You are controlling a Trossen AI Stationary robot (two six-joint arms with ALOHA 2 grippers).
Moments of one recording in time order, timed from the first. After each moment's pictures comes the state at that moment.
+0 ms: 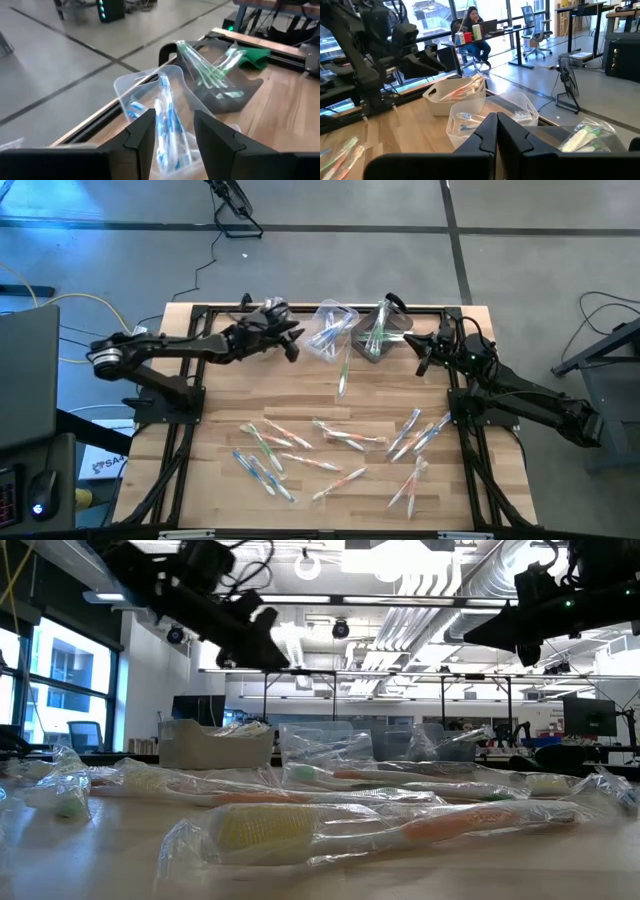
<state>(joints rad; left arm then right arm) 0.39 1.32 0.69 0.37 -0.22 -0.10 -0.59 0.43 0.21 0.17 -0.06 0.19</state>
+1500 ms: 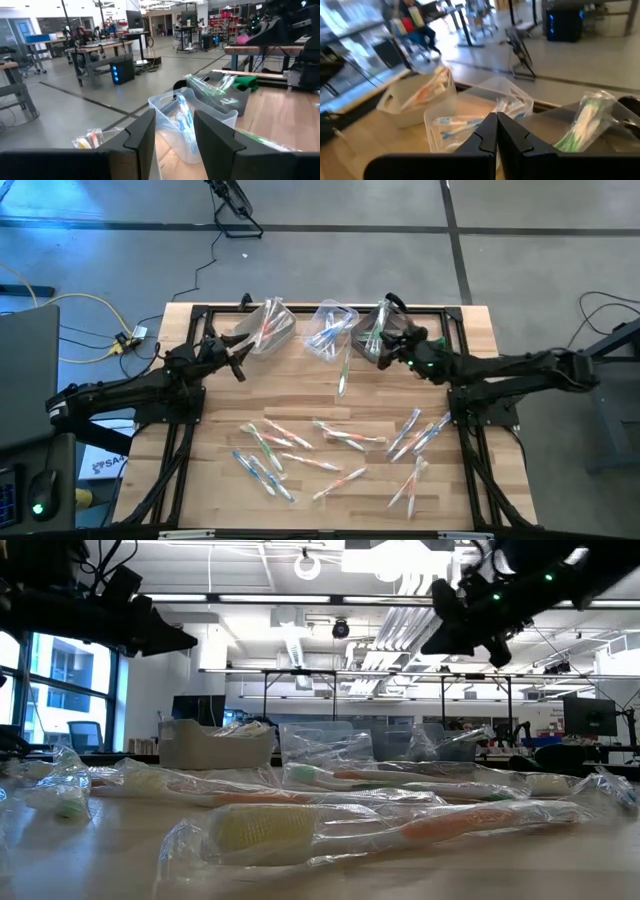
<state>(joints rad) 0.39 0.40 0.10 0.39 -0.24 0.10 -0.17 1.05 0.48 0.29 0.64 0.47</state>
